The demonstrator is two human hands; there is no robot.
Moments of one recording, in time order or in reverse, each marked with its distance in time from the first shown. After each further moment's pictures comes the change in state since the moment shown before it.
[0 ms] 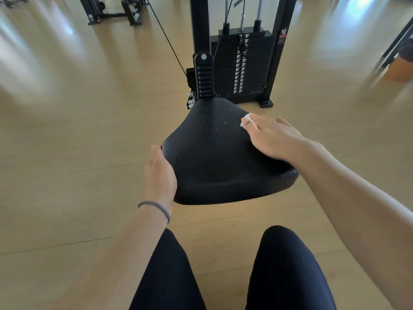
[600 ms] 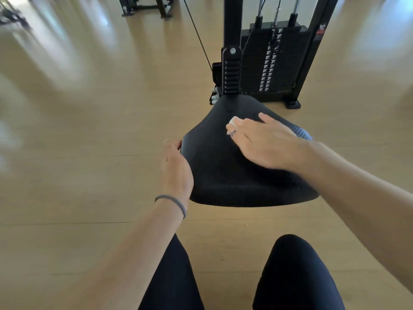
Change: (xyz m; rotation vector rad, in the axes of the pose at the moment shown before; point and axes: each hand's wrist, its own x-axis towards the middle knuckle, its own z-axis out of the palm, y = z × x) left_hand -0.015 0.013 0.003 -0.094 0.034 -0.106; right_hand 0.004 -0.052 0.010 -0.251 -0.103 -0.357
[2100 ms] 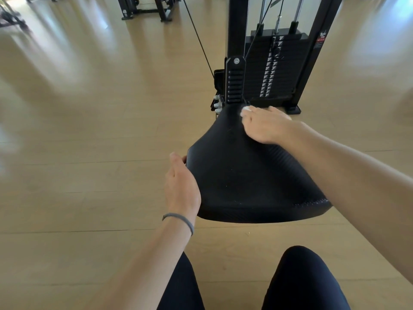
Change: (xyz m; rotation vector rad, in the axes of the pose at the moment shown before) left_hand -0.001 -0.001 0.002 0.018 0.091 -0.009; right_hand 0.095 0.048 -0.003 -0.011 0.017 0.198
